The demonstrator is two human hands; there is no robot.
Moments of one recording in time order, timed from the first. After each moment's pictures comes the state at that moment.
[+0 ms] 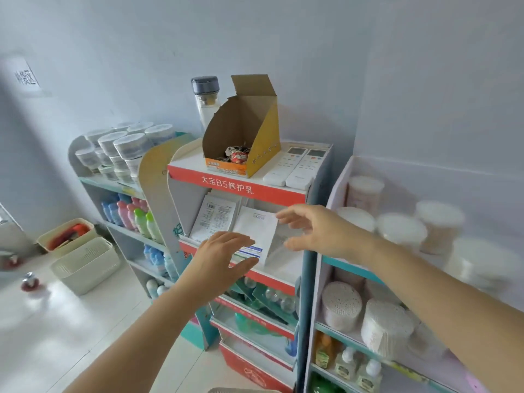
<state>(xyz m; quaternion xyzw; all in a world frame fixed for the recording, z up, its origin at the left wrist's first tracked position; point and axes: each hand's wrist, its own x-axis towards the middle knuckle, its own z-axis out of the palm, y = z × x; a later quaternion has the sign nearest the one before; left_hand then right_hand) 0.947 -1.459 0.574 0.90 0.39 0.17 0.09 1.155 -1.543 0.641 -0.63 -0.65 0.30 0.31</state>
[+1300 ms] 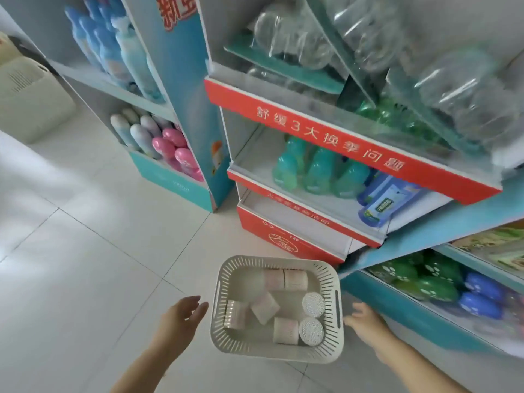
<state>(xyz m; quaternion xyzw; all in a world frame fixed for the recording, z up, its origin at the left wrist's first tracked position) 0.722 -1.428 -0.037 0.54 0.70 0.01 0.47 1.045 -1.547 -0.062 -0.84 -0.15 0.51 0.11</state>
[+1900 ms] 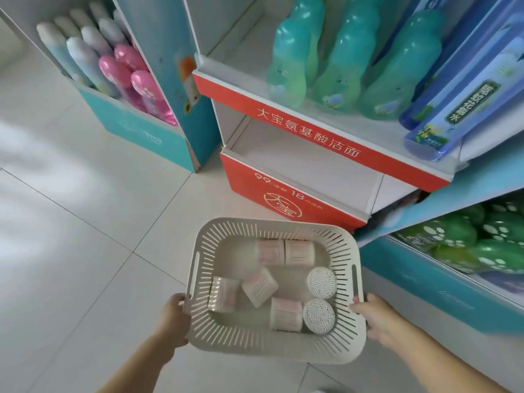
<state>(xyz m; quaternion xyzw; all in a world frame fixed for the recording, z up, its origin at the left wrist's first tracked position) 0.725 -1.452 -0.250 0.32 0.78 0.00 0.54 1.062 -1.576 -0.260 -0.80 0.03 0.55 0.21</state>
